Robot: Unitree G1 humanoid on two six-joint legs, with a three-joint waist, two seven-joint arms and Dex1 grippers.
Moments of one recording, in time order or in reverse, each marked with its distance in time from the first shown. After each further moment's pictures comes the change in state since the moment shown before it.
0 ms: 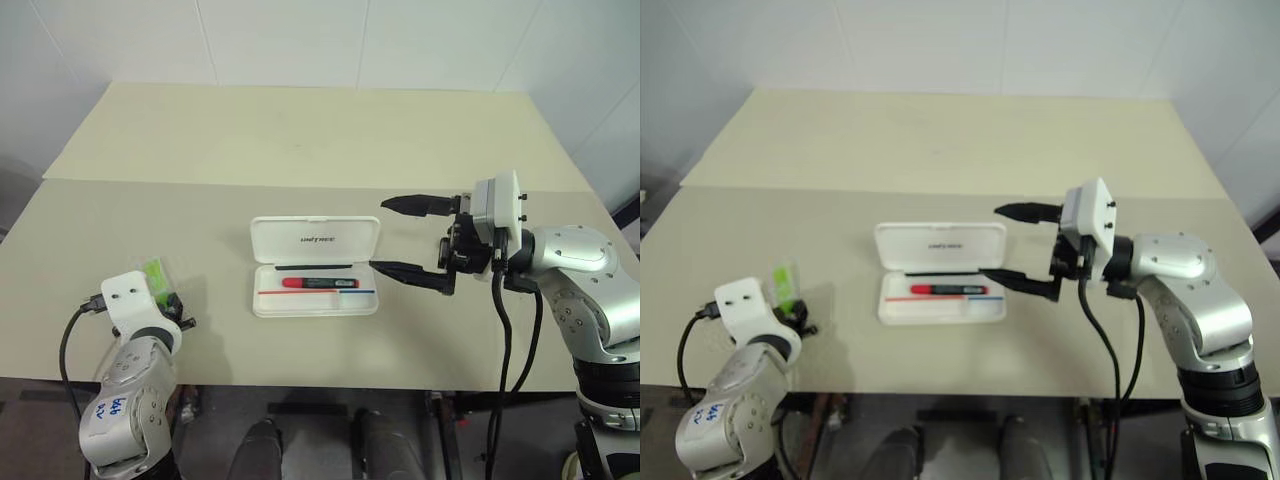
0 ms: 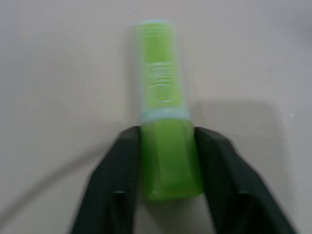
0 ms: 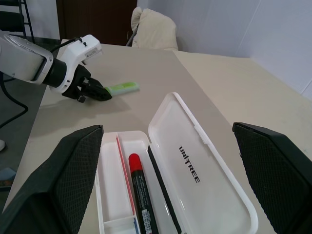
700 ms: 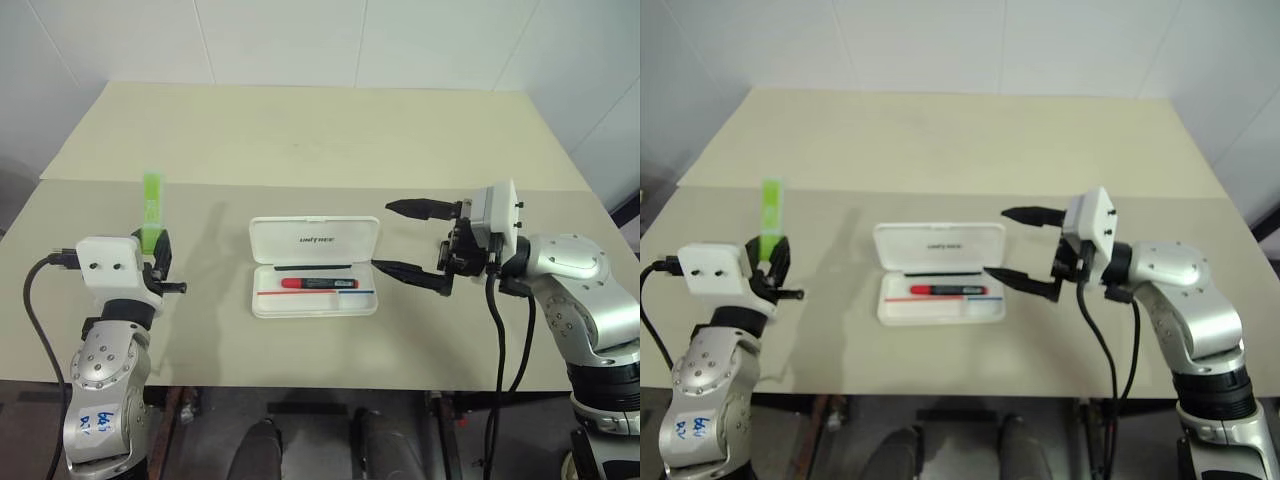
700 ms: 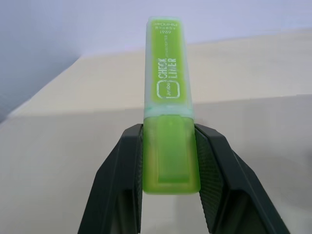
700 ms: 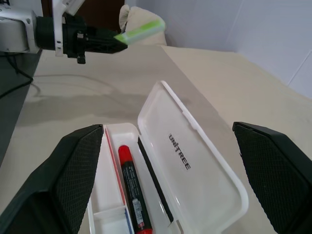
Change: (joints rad) left arm 0.070 0.233 -0.099 0.060 0.058 -0.653 -0.299; right arm 0.040 0.023 0.003 0.065 -0.045 -0.077 -0.006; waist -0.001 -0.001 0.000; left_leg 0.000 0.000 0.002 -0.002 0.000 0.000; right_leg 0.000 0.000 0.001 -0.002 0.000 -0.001
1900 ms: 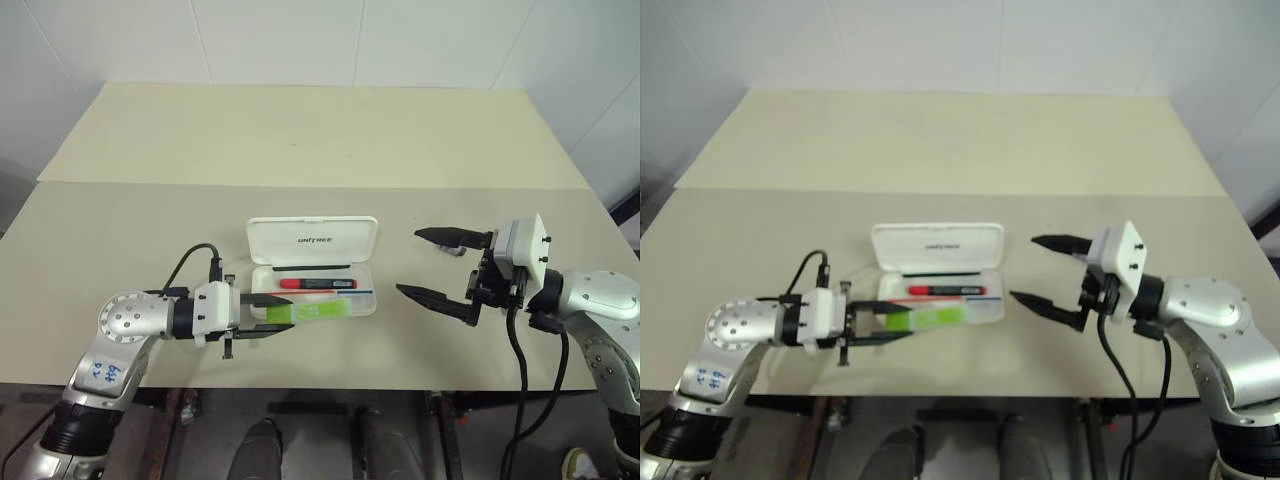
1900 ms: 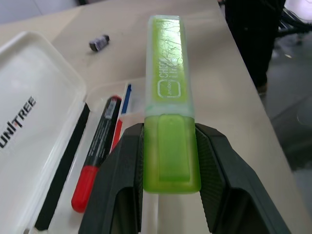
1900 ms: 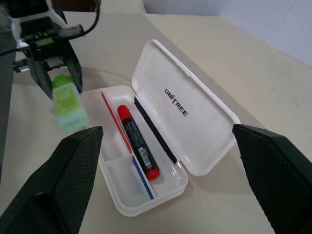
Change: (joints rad) left arm -0.211 0.424 -0.382 0.465 -0.195 -0.523 -1.076; right arm 0.254 -0.093 -0.126 -0.200 0.040 0.063 -0.089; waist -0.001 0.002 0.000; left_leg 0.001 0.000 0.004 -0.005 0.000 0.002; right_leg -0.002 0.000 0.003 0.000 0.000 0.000
